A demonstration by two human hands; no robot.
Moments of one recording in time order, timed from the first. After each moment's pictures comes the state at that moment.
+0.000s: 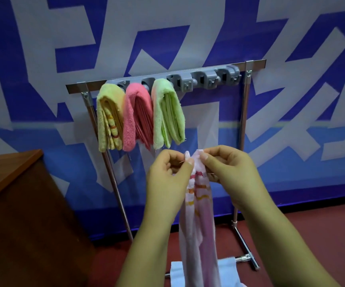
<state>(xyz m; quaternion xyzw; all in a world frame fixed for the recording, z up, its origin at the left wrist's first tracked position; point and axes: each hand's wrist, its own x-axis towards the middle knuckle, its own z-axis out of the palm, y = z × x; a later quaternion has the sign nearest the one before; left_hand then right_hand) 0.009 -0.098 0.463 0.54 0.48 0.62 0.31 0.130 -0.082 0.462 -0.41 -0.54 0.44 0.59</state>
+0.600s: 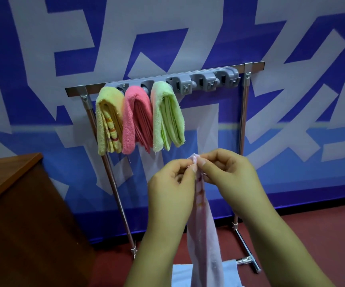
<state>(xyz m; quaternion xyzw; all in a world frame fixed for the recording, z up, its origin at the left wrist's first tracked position) 0.016 -0.111 0.465 0.57 0.50 0.60 0.26 0.129 -0.093 0.466 -0.42 -0.57 0.40 0.58</state>
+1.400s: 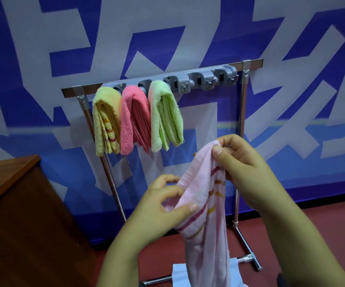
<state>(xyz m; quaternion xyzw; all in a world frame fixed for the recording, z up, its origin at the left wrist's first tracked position) -0.041 -0.095 0.430 0.76 0.48 0.36 0.26 0.150 -0.079 0.467 -0.34 -0.59 0.45 0.58</state>
